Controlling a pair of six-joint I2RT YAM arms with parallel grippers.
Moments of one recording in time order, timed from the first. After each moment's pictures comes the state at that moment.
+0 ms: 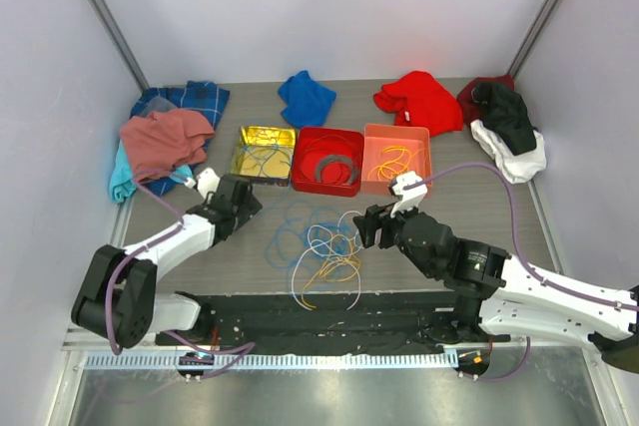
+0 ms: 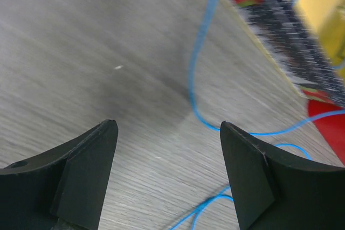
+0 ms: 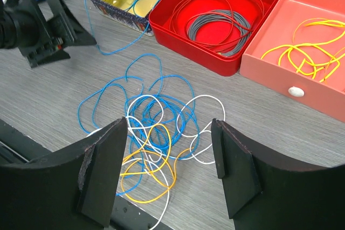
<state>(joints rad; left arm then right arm) -0.39 1.29 0.59 -0.22 -0.39 -0.98 1.14 0.77 0.68 -0.26 0.59 0.40</state>
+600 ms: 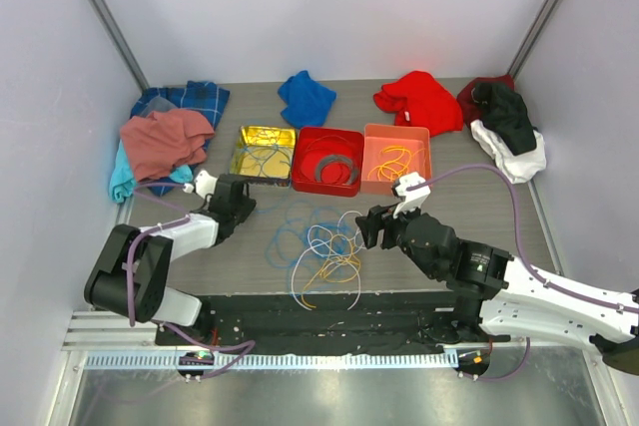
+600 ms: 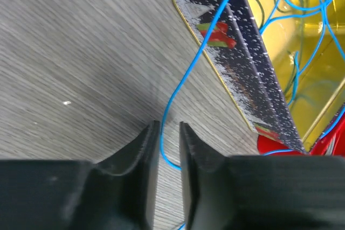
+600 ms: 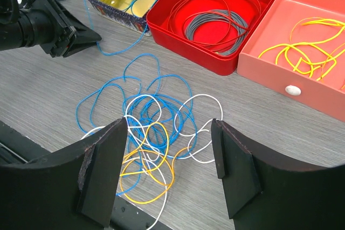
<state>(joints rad) -0.32 1.42 0.52 0.13 -0.31 -1.14 1.14 0.74 0.67 -0.26 0.59 0.40</state>
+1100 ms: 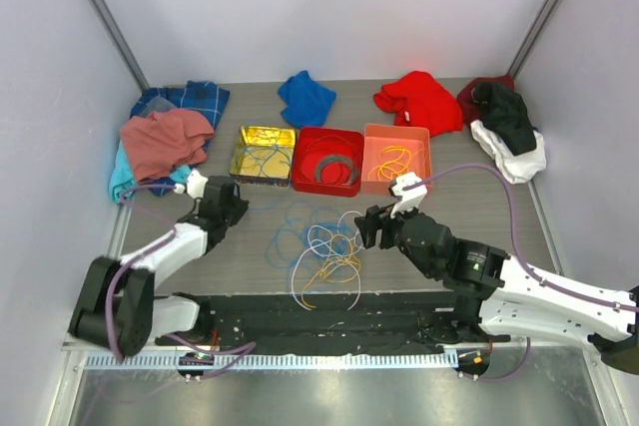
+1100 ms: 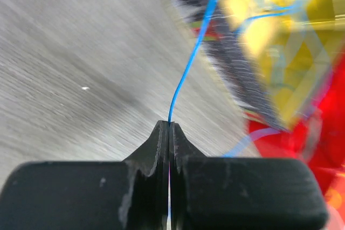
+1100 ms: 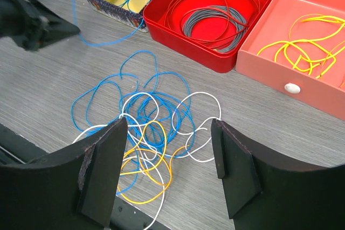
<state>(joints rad) -0.29 1.30 0.49 0.04 -0.29 -1.11 1.13 0.77 0.67 -0.26 0.59 0.39</state>
